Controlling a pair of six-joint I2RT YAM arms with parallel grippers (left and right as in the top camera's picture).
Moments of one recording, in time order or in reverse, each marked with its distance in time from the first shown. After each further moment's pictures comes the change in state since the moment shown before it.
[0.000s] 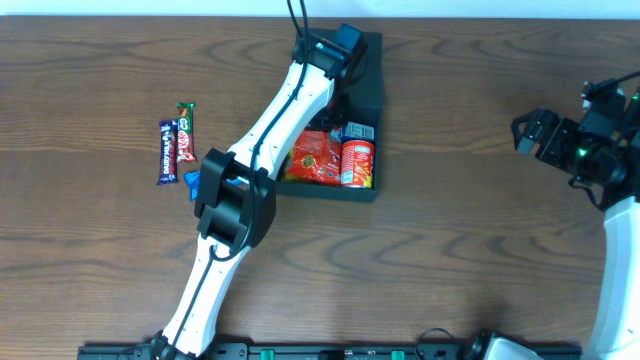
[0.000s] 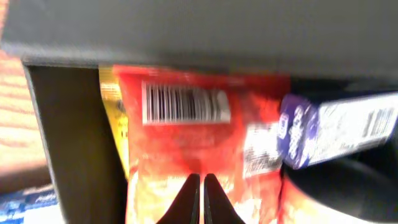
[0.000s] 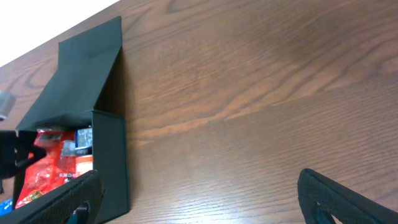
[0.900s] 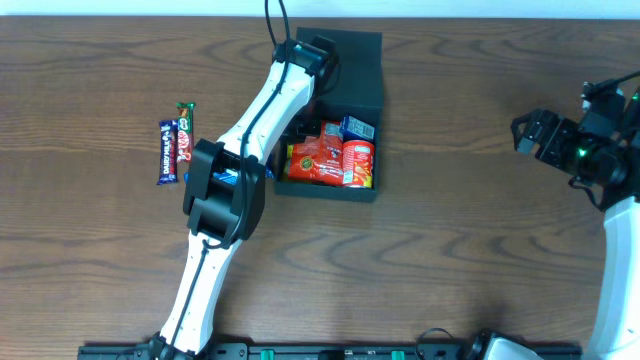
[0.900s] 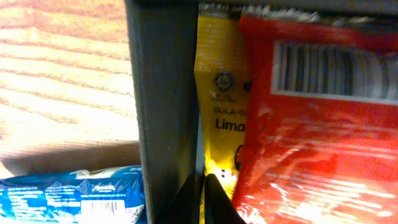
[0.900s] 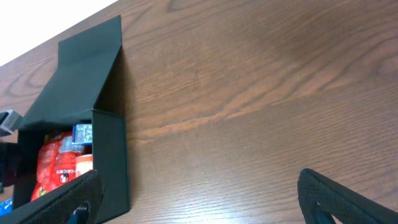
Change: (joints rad) left arm 0.077 -0.003 -0.113 -0.041 -0.053 0.038; right arm 0.000 0.000 0.000 -0.003 0.000 0.000
